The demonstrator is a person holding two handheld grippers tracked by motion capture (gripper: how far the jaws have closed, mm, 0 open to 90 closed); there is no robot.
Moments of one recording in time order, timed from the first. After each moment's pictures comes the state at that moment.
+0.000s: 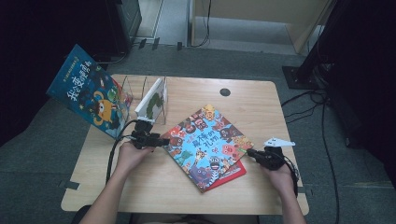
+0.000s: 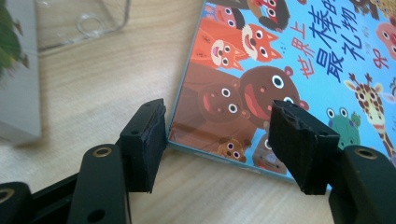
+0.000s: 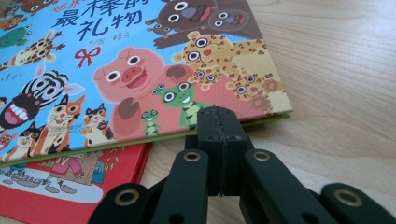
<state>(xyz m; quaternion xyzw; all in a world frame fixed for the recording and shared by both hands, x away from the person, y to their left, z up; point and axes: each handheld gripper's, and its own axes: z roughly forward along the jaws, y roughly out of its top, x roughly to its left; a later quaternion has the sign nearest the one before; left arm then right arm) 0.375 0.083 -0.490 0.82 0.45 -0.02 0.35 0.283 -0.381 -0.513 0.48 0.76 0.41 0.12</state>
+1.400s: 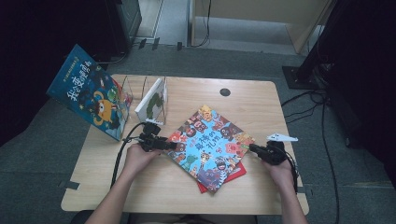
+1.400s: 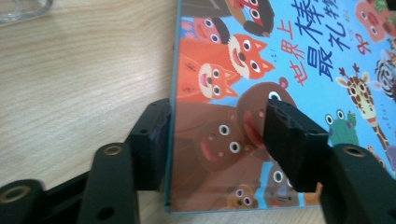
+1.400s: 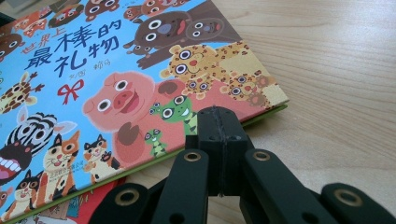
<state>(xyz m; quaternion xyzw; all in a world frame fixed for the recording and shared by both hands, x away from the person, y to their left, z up) 0.372 0.058 -0.497 0.83 0.44 -0.05 0.35 0.297 -0.389 -0.511 0.52 0.74 0.42 0.12</state>
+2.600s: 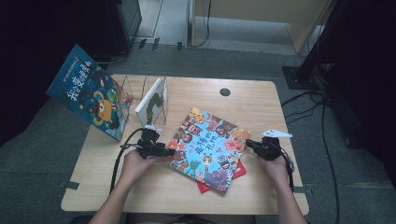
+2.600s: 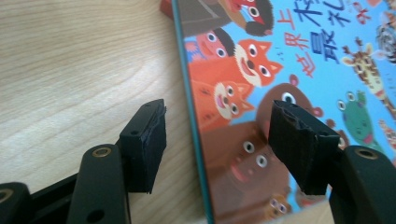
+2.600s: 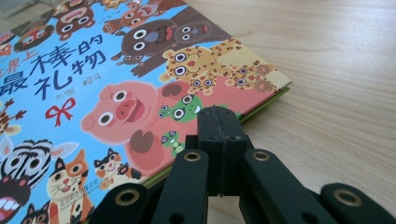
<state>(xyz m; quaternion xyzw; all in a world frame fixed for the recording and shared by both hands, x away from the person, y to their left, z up) 0.349 0.062 -0.495 0.83 0.44 -0.04 0.33 0.314 -0.375 -0.512 0.51 0.74 0.42 0.14</state>
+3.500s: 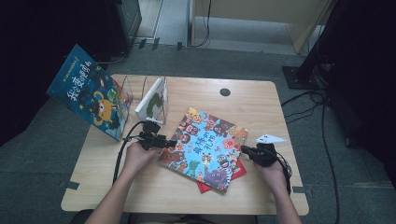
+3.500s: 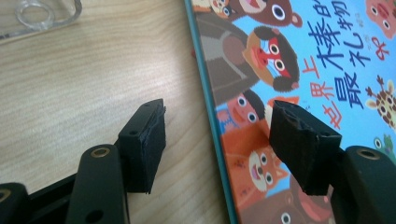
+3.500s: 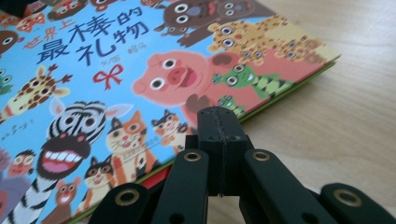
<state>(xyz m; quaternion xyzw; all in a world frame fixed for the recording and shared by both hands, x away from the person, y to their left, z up) 0.379 0.060 -0.497 0.82 0.45 -0.04 0.34 0.292 -0.355 -0.507 0.47 0.77 0.41 0.12</state>
